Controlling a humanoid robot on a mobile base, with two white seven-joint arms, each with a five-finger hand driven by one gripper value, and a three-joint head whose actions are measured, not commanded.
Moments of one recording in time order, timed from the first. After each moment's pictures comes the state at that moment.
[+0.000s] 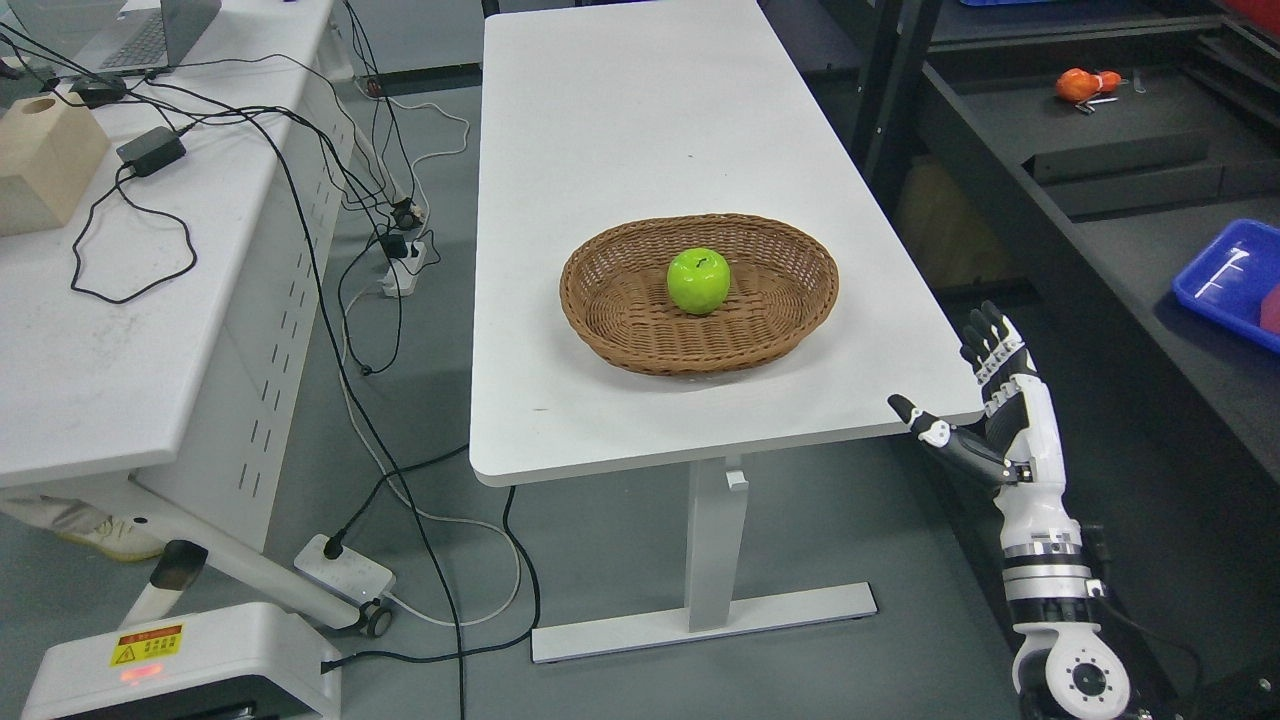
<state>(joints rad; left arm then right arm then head) 0.04 0.00 -0.06 -0.05 0.05 -0.03 -0.14 -0.05 0.00 -0.12 -1.61 0.00 -0.25 0.05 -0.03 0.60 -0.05</state>
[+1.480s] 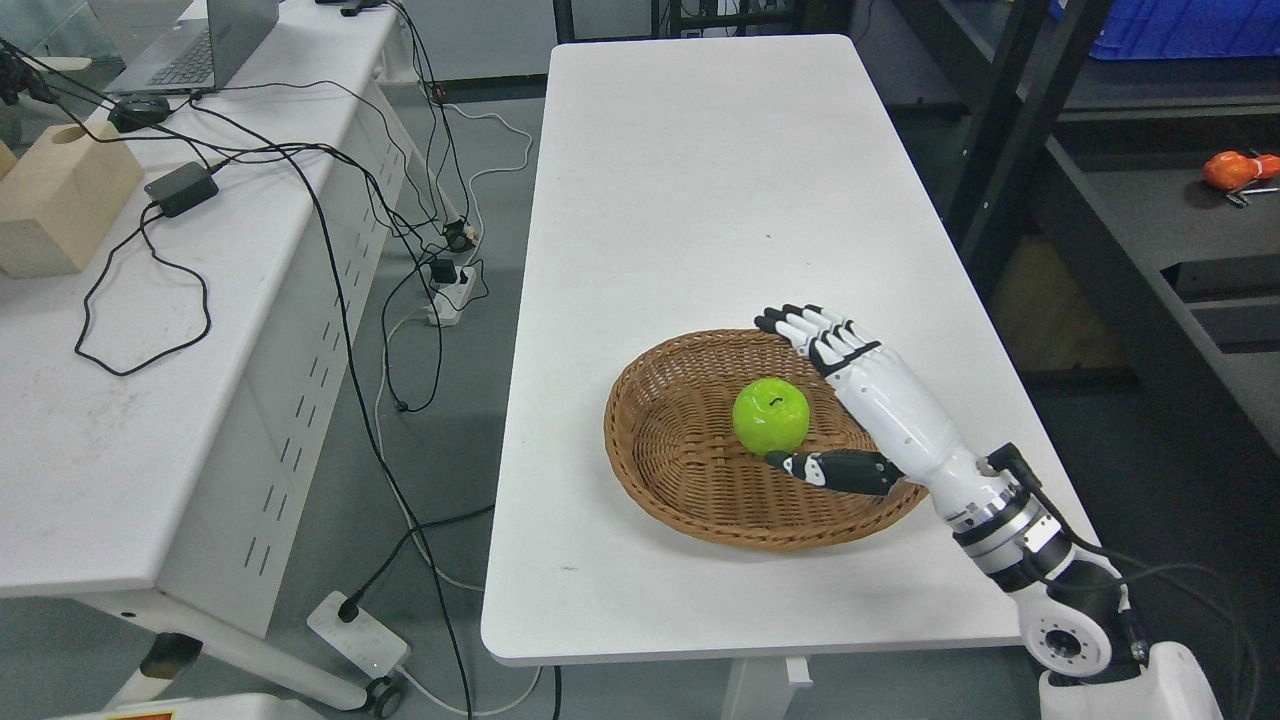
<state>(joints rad) 0.04 0.00 -0.06 -0.05 0.05 -0.03 -0.14 -0.17 -0.16 0.05 -1.69 0.71 -0.61 0.23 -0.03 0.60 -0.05</state>
